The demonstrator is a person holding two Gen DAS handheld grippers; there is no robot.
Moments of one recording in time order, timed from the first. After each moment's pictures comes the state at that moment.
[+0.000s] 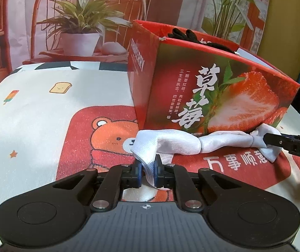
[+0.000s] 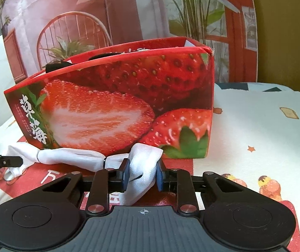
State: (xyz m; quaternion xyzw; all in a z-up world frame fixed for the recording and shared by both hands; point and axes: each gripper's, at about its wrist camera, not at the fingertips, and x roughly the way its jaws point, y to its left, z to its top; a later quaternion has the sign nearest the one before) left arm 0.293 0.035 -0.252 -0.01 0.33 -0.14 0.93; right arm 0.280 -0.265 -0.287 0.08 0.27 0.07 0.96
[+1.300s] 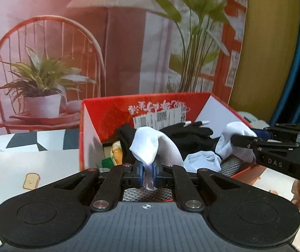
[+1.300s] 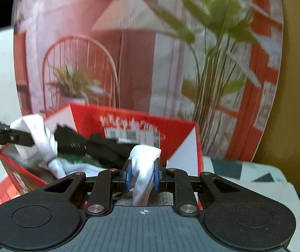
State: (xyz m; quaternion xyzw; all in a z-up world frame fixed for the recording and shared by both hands) left arm 0.370 -0.049 -0.143 0.04 0.28 -0.19 0.94; right arm 0.358 -0.269 -0.179 -0.04 0.22 0.07 0.97
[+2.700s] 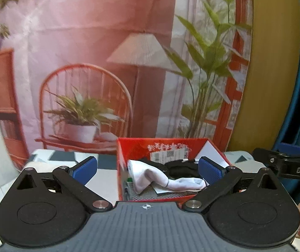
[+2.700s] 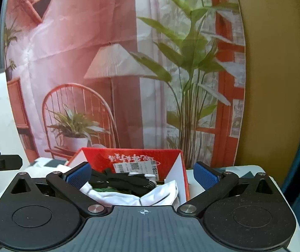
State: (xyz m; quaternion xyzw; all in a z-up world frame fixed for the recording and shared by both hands) left arm 0.237 -0.008 -0.037 -0.01 0.19 -0.12 0.97; right arm 0.245 -0.271 -0.072 0.05 0.16 0.04 0.99
